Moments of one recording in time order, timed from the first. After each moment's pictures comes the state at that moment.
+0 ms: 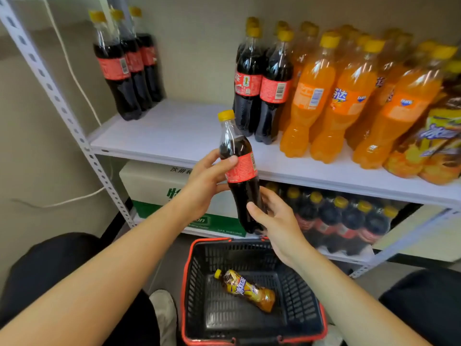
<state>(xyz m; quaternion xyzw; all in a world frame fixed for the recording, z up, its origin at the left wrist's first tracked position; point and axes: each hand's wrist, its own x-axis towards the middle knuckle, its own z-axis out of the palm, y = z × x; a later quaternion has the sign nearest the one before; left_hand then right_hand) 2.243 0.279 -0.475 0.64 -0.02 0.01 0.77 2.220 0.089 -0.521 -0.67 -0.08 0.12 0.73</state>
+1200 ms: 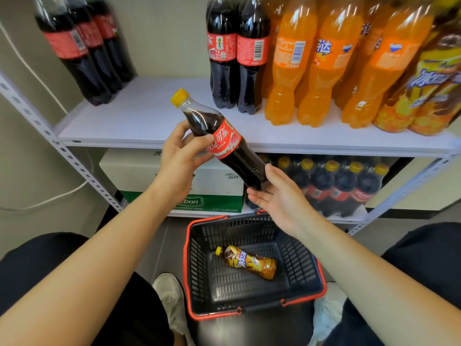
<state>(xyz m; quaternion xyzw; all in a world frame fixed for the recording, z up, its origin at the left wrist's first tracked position) 2.238 0.283 -0.473 0.61 -0.03 0.08 0.79 2.226 0.067 -0.528 -0.48 0.10 0.18 0.86</state>
